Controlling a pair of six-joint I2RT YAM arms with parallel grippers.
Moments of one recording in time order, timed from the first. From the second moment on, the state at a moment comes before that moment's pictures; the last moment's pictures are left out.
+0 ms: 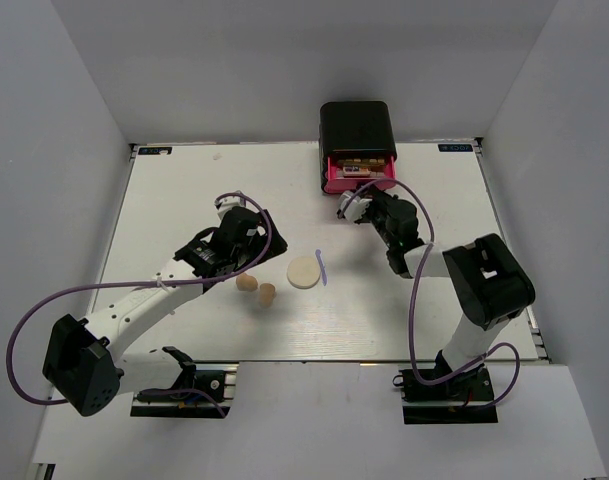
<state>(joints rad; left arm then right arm) -0.66 1.20 0.91 -0.44 -0.24 -0.89 0.44 1.73 0.69 0.94 -0.01 -1.13</state>
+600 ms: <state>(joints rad) -0.66 1.20 0.91 -0.44 -0.24 -0.89 0.41 1.85 1.07 0.68 -0.02 -1.02</state>
